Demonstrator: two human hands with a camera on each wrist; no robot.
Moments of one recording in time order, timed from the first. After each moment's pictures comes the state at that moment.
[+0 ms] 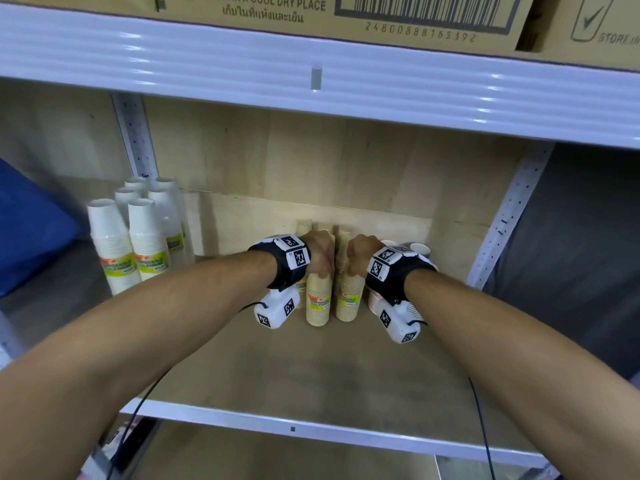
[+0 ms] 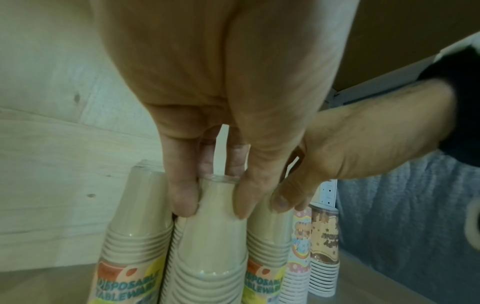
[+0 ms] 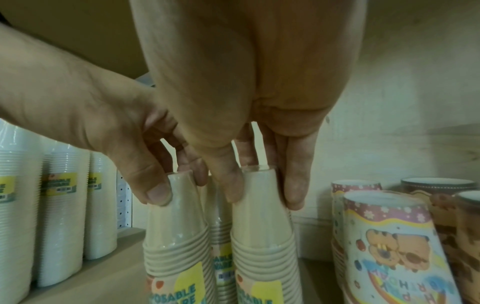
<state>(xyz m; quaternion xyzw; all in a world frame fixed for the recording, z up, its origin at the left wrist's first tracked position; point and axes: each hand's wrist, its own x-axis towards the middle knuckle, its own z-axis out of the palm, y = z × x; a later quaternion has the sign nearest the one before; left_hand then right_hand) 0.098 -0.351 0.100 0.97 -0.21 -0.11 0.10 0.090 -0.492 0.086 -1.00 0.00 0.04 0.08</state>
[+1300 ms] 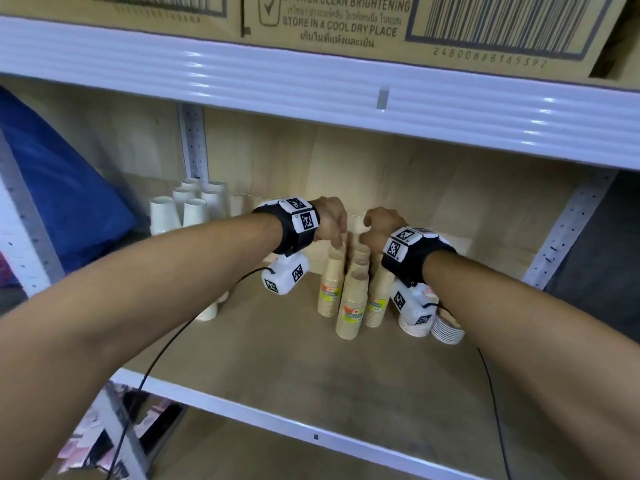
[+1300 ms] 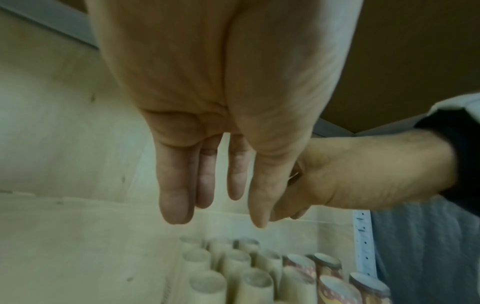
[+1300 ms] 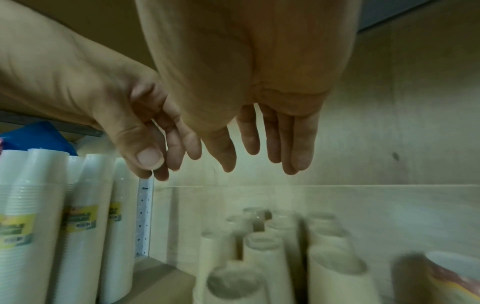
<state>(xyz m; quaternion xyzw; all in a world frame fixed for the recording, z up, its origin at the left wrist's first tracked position) 0.104 -0.293 0.168 0.97 -0.17 -0.05 0.16 0.110 -0.452 0.137 -0.99 -0.03 -0.08 0.13</state>
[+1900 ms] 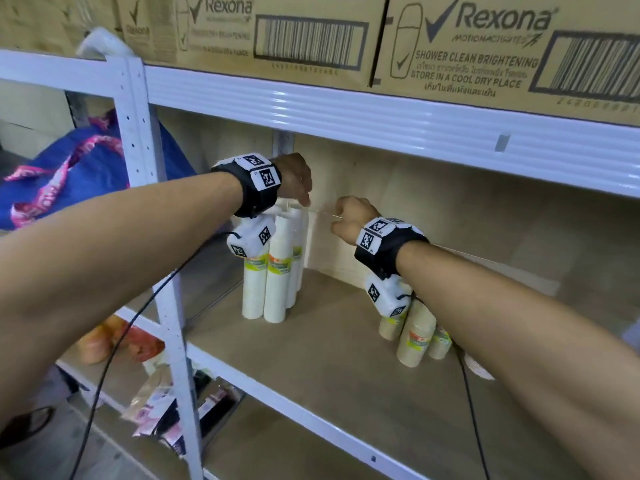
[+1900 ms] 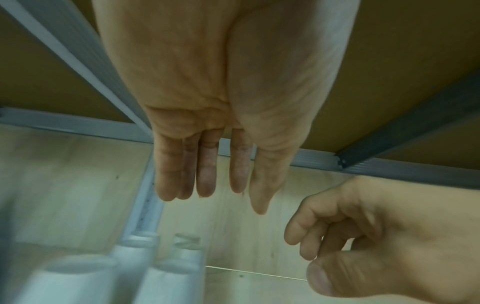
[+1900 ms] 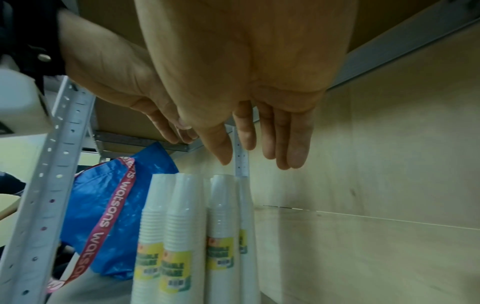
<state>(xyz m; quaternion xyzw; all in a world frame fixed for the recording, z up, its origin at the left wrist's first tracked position) 0.072 -0.104 0.241 0.99 -0.03 0.09 0.13 0.096 -0.269 0.177 -0.96 -0.20 -0.11 0.15</state>
